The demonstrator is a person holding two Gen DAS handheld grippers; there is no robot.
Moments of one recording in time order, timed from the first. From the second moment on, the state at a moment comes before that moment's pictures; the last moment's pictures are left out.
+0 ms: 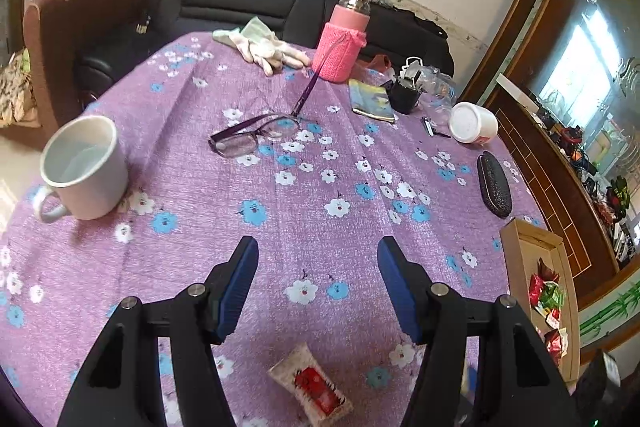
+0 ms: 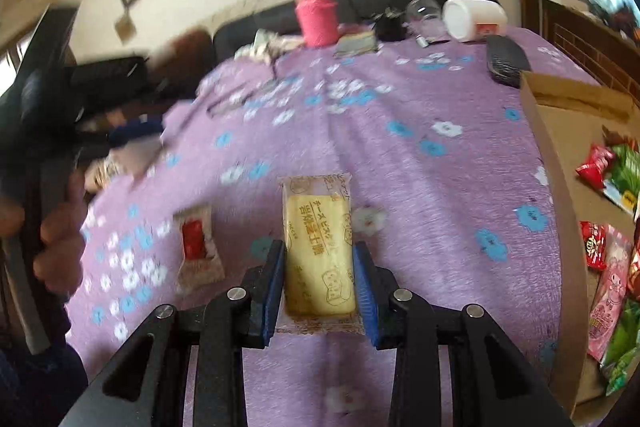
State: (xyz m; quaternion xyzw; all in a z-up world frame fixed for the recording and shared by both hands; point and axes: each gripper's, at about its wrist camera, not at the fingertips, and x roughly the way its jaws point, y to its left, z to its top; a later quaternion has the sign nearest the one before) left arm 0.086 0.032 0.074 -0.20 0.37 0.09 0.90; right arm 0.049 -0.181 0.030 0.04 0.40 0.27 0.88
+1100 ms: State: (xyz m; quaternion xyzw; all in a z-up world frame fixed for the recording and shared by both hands) left arm 0.046 -0.037 0.017 -0.11 0.43 0.10 0.89; right arm 0.046 -0.225 0.052 0.12 0.35 0.26 0.89
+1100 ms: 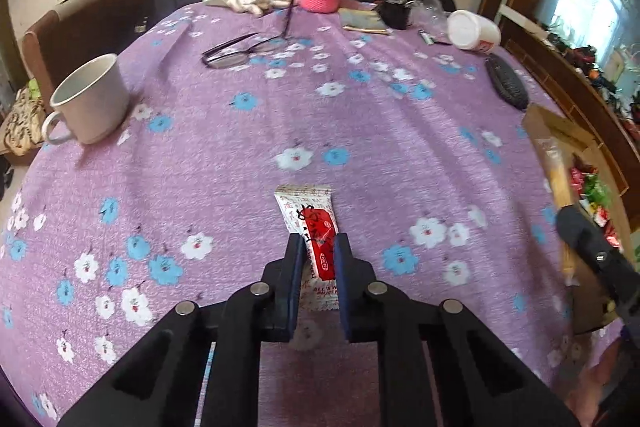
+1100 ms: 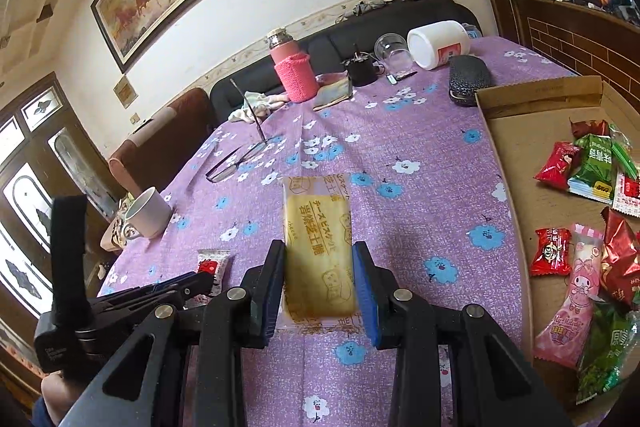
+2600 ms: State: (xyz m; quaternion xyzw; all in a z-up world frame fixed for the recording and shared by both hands) left arm 0.041 -0.126 0.061 0.04 0.32 0.08 0.94; right arm 0.048 -0.249 0.059 0.16 0.33 0.23 0.90
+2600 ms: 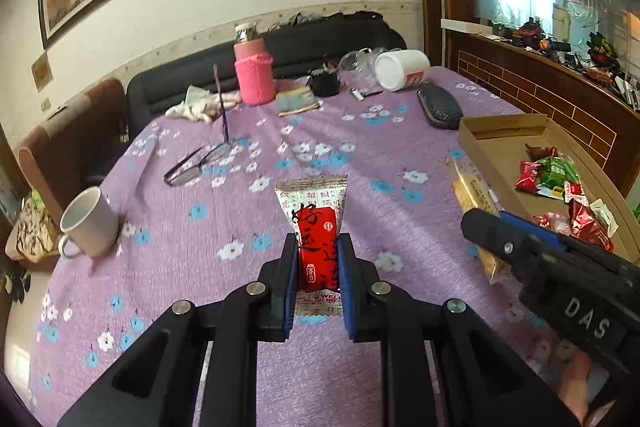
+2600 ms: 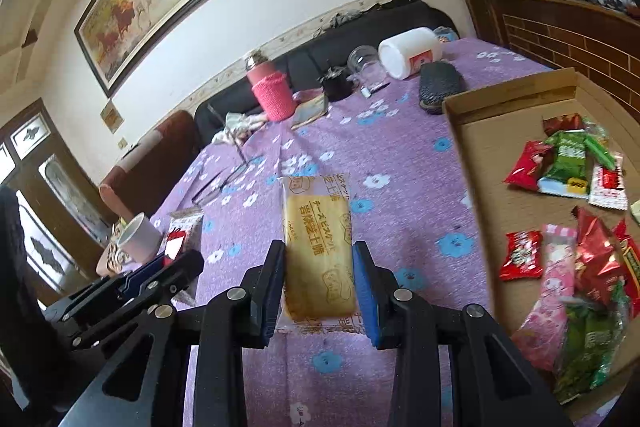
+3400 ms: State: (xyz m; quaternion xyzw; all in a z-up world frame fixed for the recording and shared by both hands) left arm 0.044 -0.177 0.082 0.08 0.29 0.03 0.95; right arm 0.040 -0.316 0.077 0.22 0.29 0.16 0.92
